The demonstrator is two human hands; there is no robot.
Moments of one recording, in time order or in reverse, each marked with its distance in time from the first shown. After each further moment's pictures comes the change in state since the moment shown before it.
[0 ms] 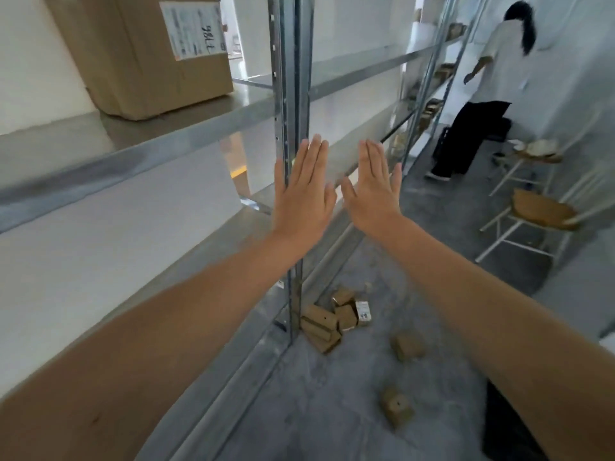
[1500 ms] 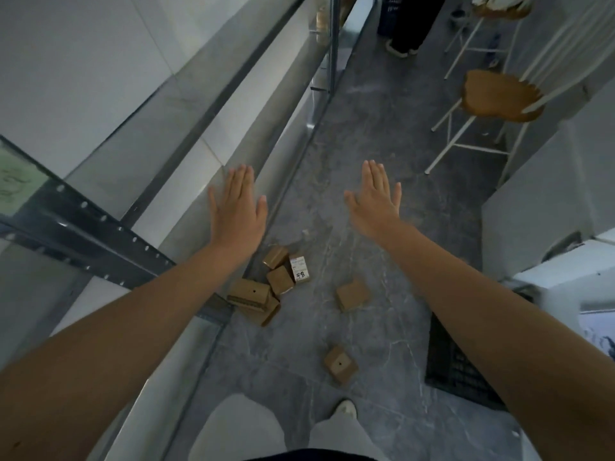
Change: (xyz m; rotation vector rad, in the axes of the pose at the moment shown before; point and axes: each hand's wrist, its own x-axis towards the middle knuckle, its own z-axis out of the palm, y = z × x) left_hand 0.125 0.143 0.379 -0.013 -0.545 -0.113; right_hand 0.100 0.453 0.133 0.061 -0.450 0.467
